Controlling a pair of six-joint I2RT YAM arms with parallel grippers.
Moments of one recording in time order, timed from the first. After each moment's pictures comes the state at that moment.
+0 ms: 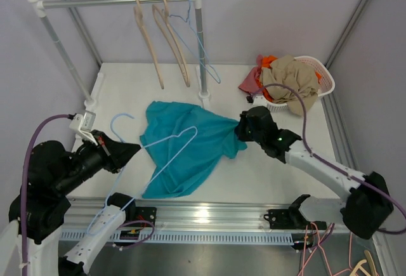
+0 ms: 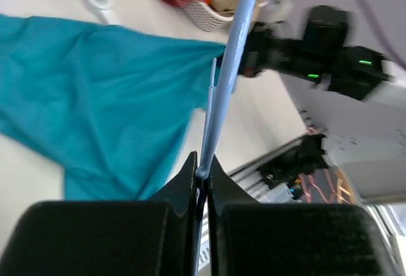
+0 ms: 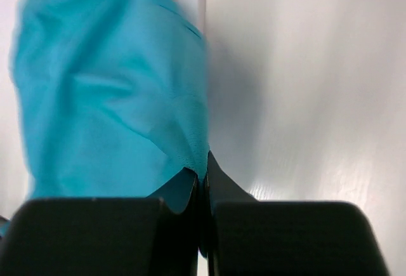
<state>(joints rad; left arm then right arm) -0.28 0.56 1.38 -1.09 0.39 -0.46 0.70 1.26 0.87 -0.23 0.17 0.56</state>
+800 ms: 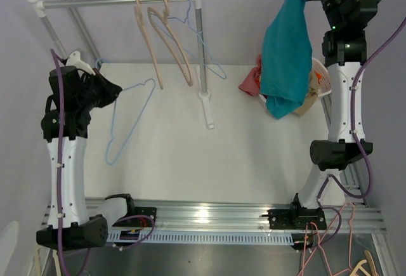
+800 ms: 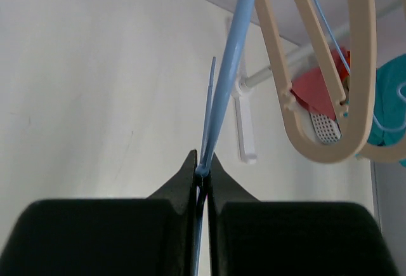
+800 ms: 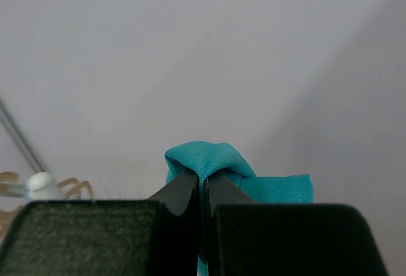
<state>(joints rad) 0.12 1.07 1.46 -0.83 0.25 -0.42 0.06 1.85 2.45 -0.13 -0.26 0.34</state>
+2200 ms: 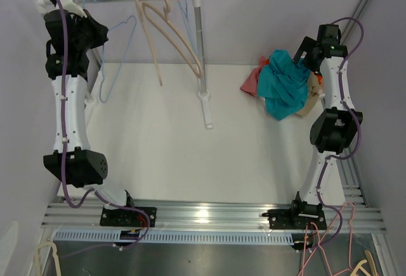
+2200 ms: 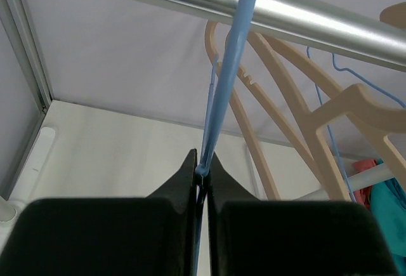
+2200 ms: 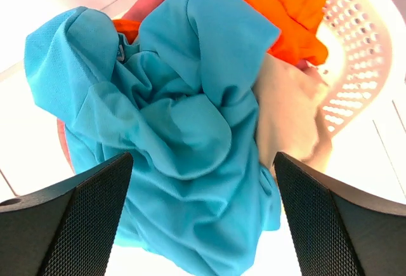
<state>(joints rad) 0.17 1.65 2.01 -0.51 0.21 -0.30 -0.11 2.16 2.26 -0.88 0.08 0.34</state>
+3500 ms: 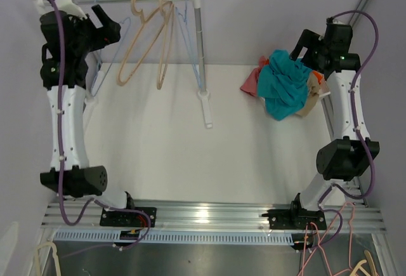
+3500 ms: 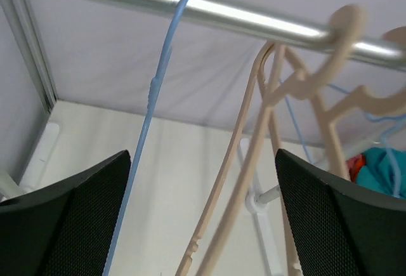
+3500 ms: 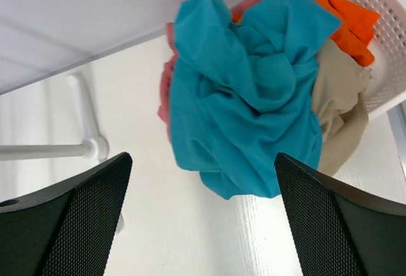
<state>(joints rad) 0.11 1.58 2.01 -0.59 0.16 -0.28 -0.07 1.76 1.96 -0.78 -0.04 0.34</state>
